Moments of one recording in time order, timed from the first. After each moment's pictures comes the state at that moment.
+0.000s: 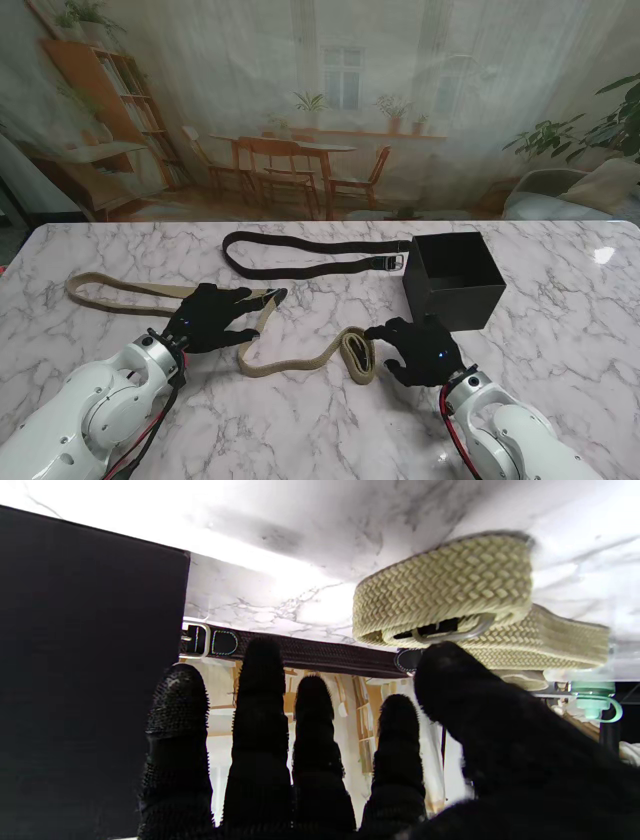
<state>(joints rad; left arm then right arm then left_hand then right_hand) 1.65 -1.04 -1.31 -1.65 1.08 -0.31 0.03 -1.70 -1.03 1.18 -1.55 -1.24 -0.15 -0.32 0.85 -0.05 0.00 0.00 0.53 0.12 0.18 0.44 0.50 0.18 0.11 0.30 0.50 0.22 0.26 0.49 0.09 0.24 0.68 0.51 0.49 -0.48 0.94 -0.07 0.31 -0.20 0.60 0.20 0.59 0.08 0.43 0.34 0.82 0.10 0.34 0.43 0.39 0.37 1.13 0.51</state>
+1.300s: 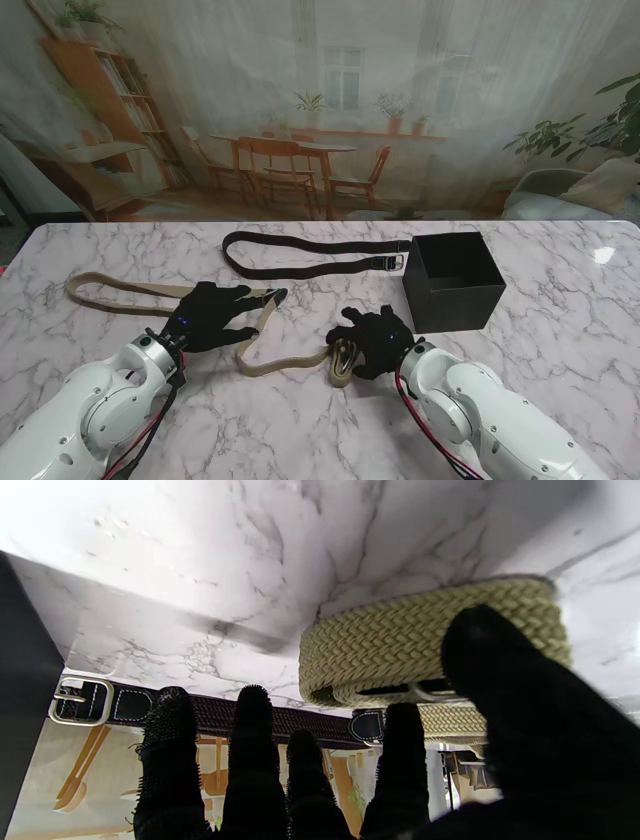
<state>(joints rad) 1.65 -1.04 -1.31 -1.64 1.07 -0.32 0.05 -1.41 -1.02 0.88 -1.48 -1.10 -0.07 0.01 0.85 -0.05 0.00 0.00 0.53 0.12 0.18 0.44 0.50 0.18 0.11 0.30 0.50 0.22 0.26 0.49 0.09 0.24 0.68 0.51 0.46 -0.65 0.88 -0.08 0.29 -0.26 0.51 0.58 0.23 0.16 0.34 0.20 0.53 0.16 0.23 0.31 0.21 0.44 0.96 0.48</state>
